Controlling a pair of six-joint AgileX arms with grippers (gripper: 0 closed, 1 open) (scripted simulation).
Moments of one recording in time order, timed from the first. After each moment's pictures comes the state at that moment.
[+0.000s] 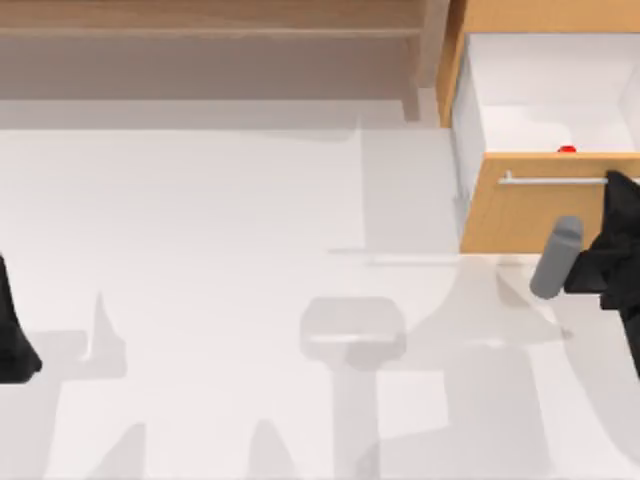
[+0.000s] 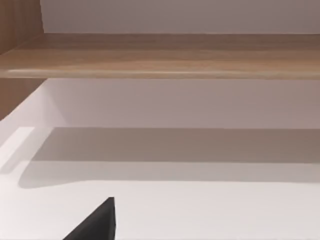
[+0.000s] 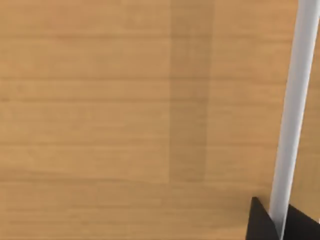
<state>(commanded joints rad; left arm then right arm) 0.00 0.00 0.00 0.00 0.00 0.00 0.31 1.99 0.31 1.68 0.34 -1.56</state>
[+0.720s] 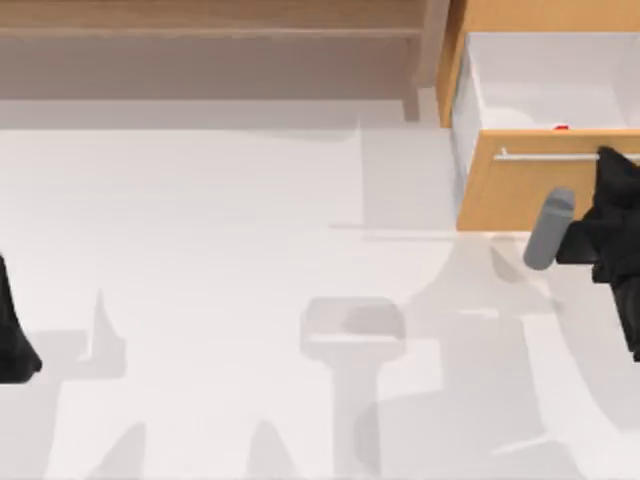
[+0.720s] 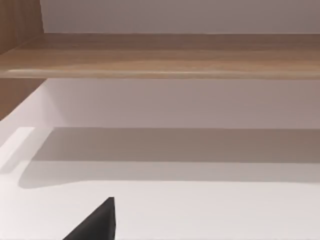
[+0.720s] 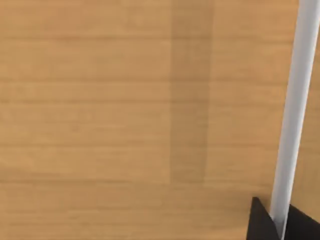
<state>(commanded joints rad) 0.00 0.00 0.00 0.00 0.00 0.00 0.27 2.03 0.43 1.60 0.31 -1.55</state>
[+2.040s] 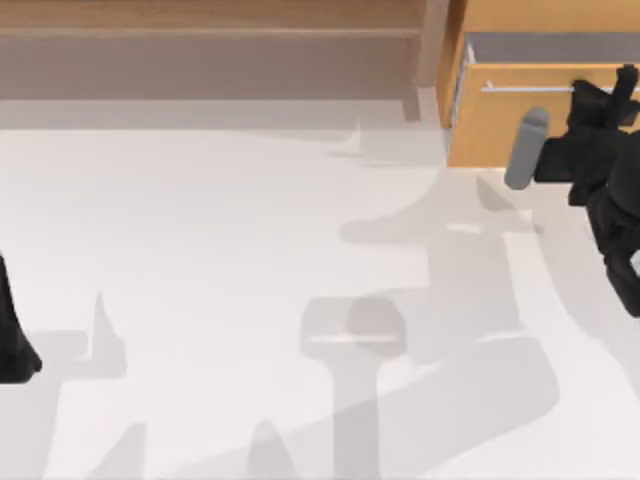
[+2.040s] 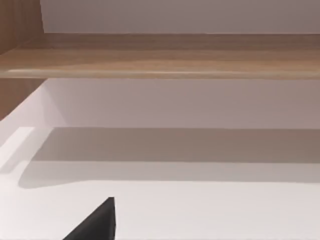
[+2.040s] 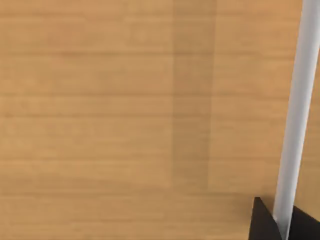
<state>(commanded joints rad) 0.00 0.00 0.00 0.00 0.00 0.00 0.20 2.17 0.81 1.35 0.23 -1.55</state>
